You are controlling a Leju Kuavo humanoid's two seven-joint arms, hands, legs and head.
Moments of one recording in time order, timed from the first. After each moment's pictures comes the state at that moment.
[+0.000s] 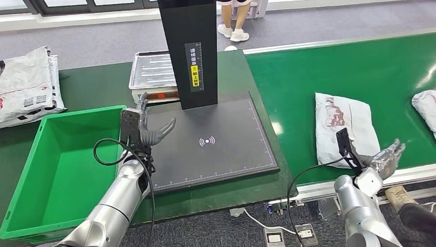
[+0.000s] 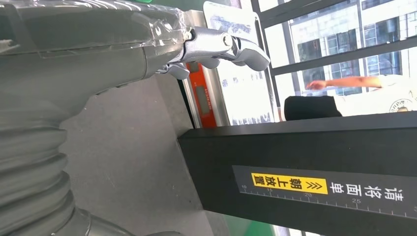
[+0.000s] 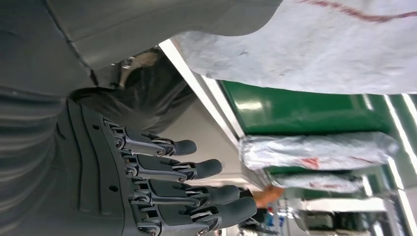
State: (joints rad) left arm -0.68 -0.24 -0.17 -0.59 -0.10 0.24 -0.47; right arm -0.50 -0.18 -0.41 -0.50 1.48 -0.69 0.21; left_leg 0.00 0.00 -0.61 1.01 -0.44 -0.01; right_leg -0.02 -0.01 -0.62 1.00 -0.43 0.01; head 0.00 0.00
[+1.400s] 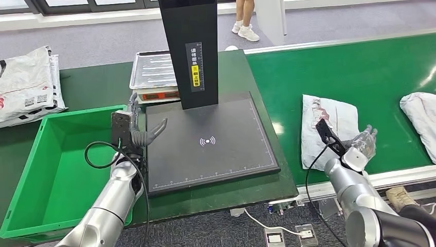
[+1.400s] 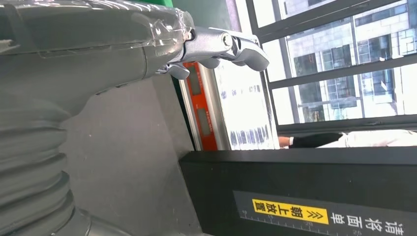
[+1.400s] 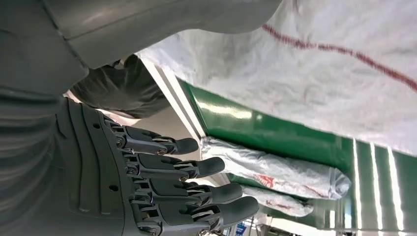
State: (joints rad) left arm -0.65 -0.21 -0.15 -0.65 -0.10 0.24 -0.47; right arm -0.67 -0.20 -0.18 -0.31 1.50 -0.50 0.31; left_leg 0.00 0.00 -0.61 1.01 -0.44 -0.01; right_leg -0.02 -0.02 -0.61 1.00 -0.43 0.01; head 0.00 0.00
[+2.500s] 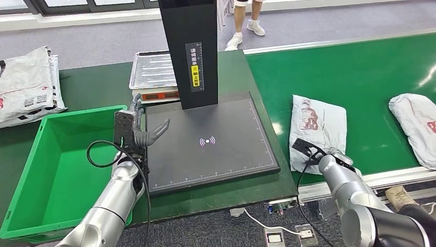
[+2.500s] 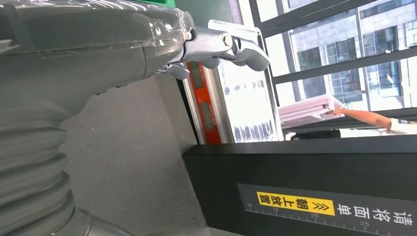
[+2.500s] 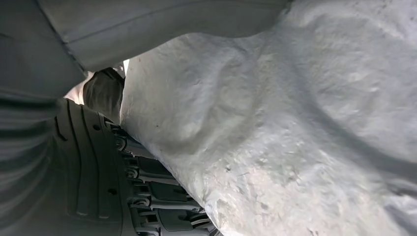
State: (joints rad) left arm -0.65 -0.22 -0.15 -0.64 -0.11 0.21 -0.46; right arm -0.69 -0.17 -0.15 -0.30 1.41 0.12 0.27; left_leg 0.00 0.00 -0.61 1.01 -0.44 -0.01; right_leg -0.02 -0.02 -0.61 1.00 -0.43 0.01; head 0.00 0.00
